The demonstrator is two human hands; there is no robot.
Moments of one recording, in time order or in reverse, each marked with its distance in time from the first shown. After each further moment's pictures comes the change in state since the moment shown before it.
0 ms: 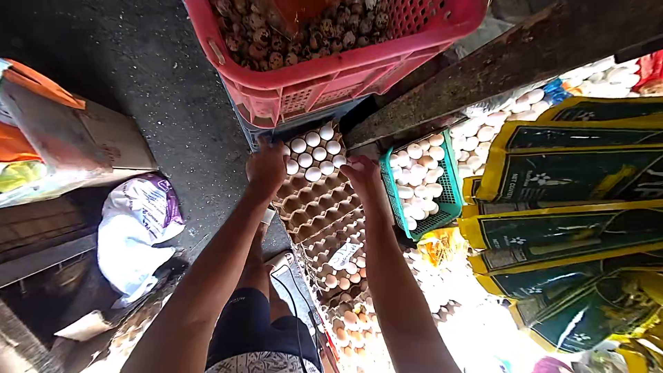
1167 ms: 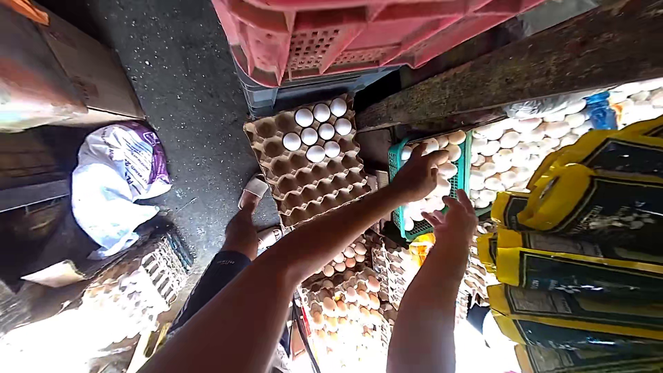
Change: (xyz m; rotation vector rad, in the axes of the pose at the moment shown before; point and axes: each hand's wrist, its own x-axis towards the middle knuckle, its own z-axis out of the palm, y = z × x) left_hand -0.076 0.242 0.047 -1.115 0.025 0.605; right_hand -0.032 0.092 -0.141 0.451 0.499 0.426
